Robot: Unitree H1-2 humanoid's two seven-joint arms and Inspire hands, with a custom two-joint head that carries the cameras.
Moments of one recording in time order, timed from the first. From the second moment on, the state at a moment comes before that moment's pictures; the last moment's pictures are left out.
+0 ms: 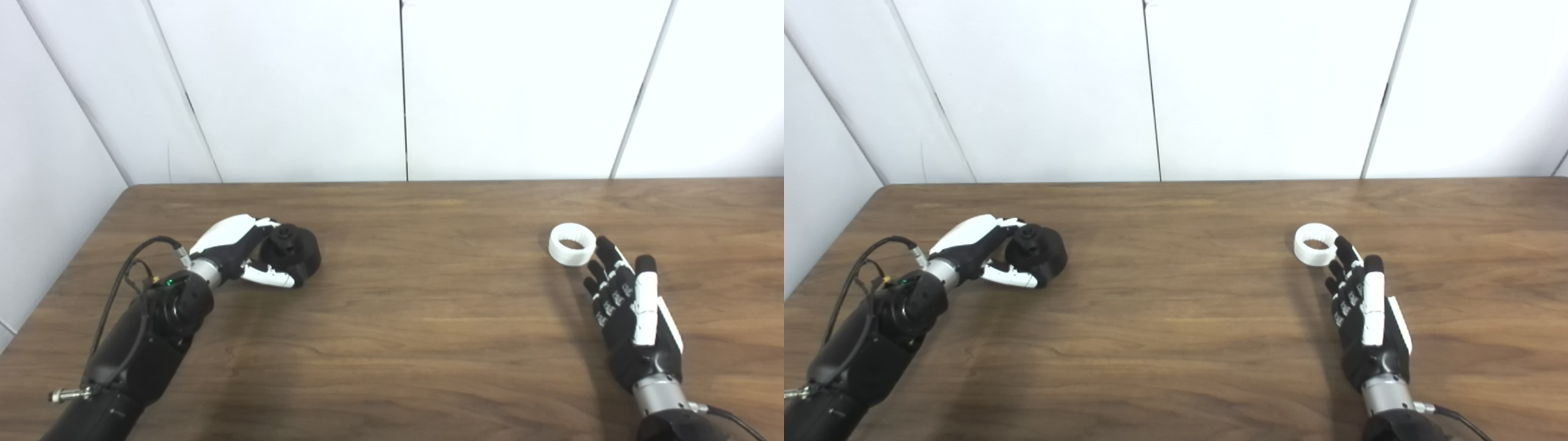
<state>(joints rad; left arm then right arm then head) -0.46 0.57 -0.25 0.31 0.59 0.14 -0.27 -0.04 -0.02 -0.11 -0.19 0.25 0.22 0.01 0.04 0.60</state>
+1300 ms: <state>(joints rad) -0.44 0.56 -0.23 0.28 0.58 0.13 -0.25 -0.04 -0.04 -0.11 -0.20 0.25 0.22 0.01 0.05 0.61</state>
